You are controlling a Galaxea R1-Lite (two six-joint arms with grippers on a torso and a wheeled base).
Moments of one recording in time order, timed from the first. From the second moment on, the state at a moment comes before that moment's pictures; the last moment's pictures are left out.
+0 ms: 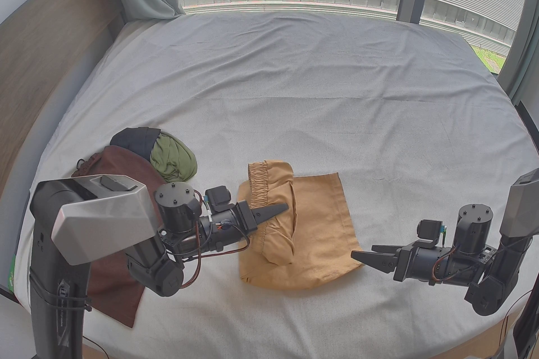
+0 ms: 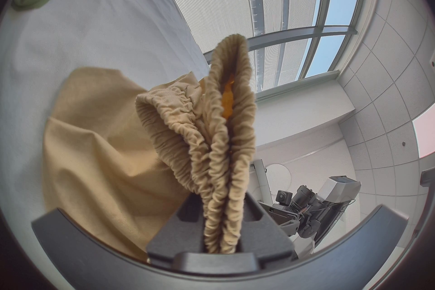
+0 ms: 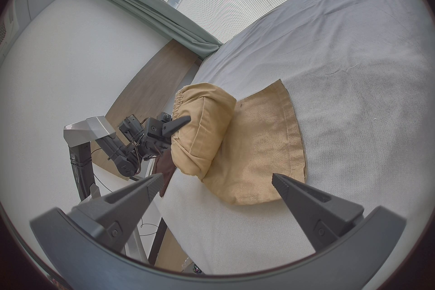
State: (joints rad) left arm -0.47 2.41 -0.83 -1.55 -0.63 -0.96; right arm 0.36 2.05 -0.16 -1.54 0.50 0.47
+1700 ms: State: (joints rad) left arm -0.37 2.37 -0.65 -1.55 -0.61 -0.64; right arm 0.44 2.12 -0.21 -1.54 0.49 0.47
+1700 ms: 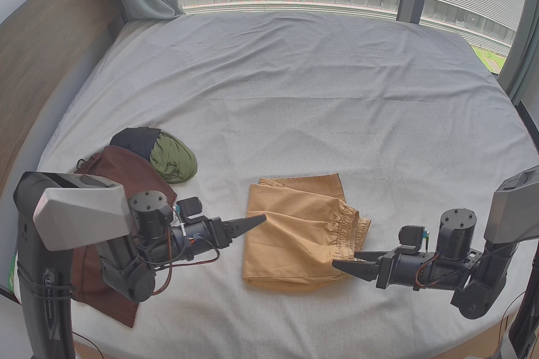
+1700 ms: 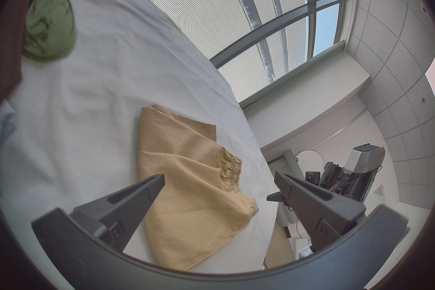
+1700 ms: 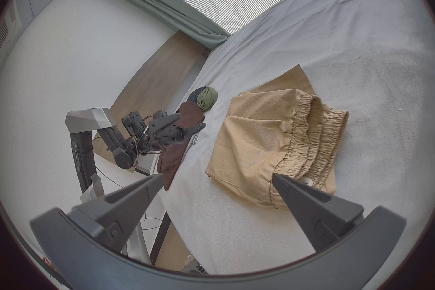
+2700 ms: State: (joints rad) left arm -0.25 2.27 -0.59 -1.55 -0.63 -0.61; right arm 0.44 2.40 -0.33 -1.55 0.49 0.47
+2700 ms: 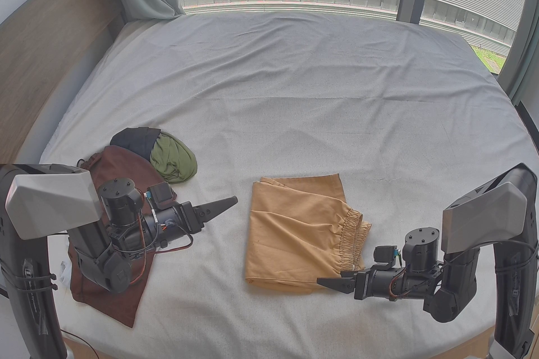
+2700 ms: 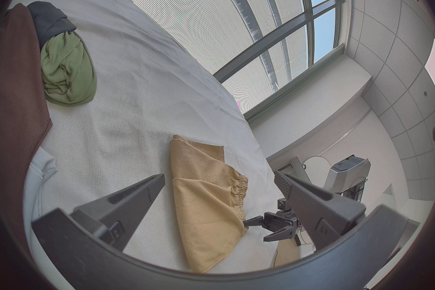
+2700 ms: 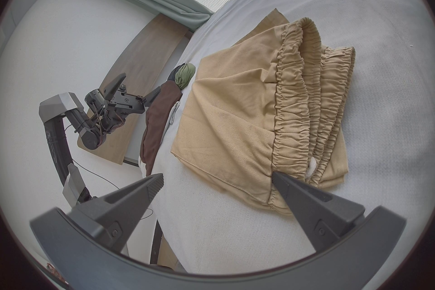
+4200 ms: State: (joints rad) left arm -0.25 2.27 -0.59 -1.55 -0.63 -0.62; right arm 0.35 2.44 -0.38 -1.55 0.49 0.47
